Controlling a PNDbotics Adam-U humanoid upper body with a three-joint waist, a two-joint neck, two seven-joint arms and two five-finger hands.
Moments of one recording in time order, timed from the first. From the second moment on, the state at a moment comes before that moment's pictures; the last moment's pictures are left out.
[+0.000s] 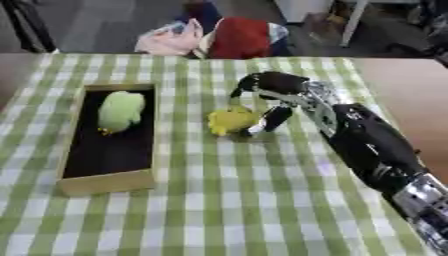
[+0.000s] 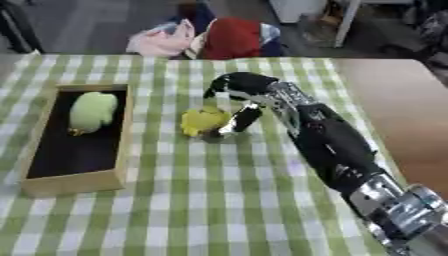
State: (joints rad) left arm -0.26 0.23 0.06 -1.91 0.23 -0.12 -0.35; right arm -0.83 -0.53 0.17 -0.83 1.00 -0.64 0.11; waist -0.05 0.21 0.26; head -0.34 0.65
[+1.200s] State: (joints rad) left arm -0.26 0.23 0.05 -1.90 0.24 -0.12 -0.36; right arm -0.98 -0.49 0.18 -0.89 0.82 -0.64 0.11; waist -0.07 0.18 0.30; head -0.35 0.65
